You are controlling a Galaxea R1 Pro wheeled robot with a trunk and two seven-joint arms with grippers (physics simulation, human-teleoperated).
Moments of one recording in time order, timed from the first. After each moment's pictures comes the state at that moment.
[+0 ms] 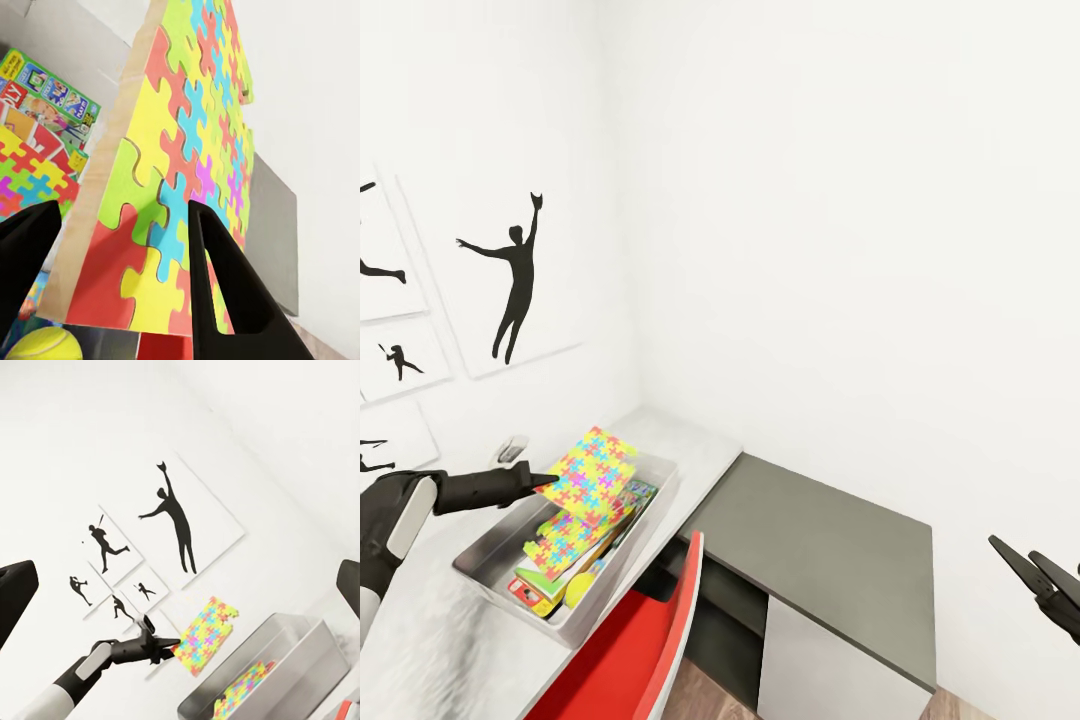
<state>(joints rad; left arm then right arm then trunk) -0.73 0.43 0.15 -0.89 0.39 1.02 -0.78 0.04 -0.25 -0.69 -1.53 -0.87 0.74 1.30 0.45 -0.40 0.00</state>
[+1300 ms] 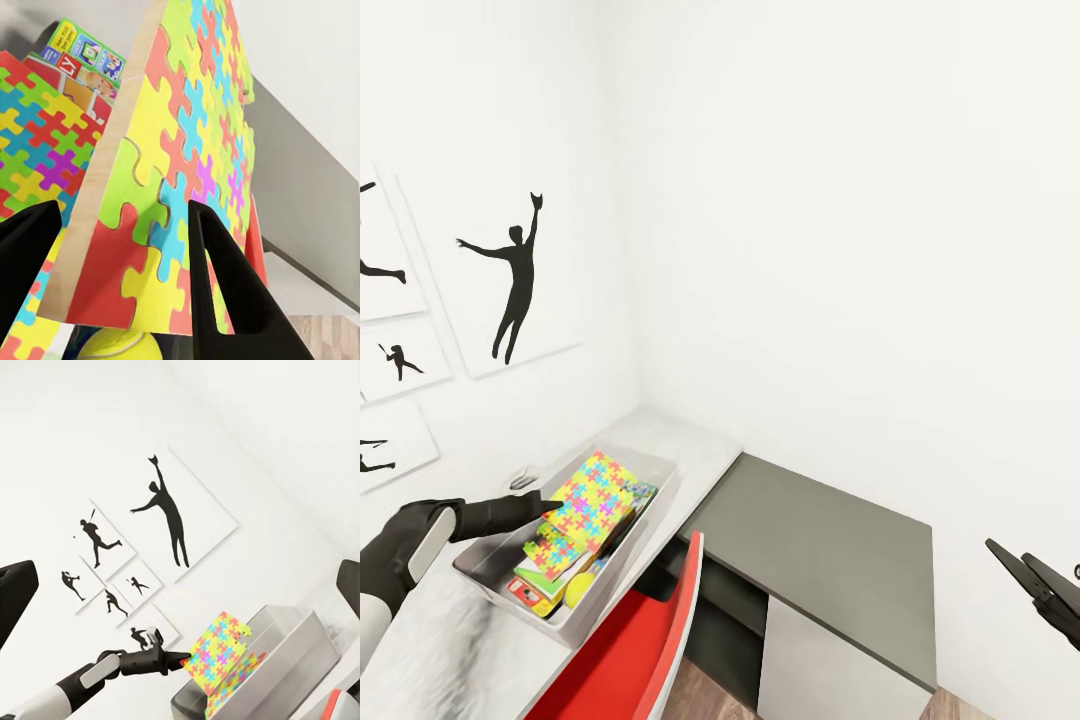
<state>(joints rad) -0.73 0.43 0.02 -0.67 0.39 0.74 -0.76 0.04 -0.25 -0.69 -1.52 -0.84 0.74 1.30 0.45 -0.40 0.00</state>
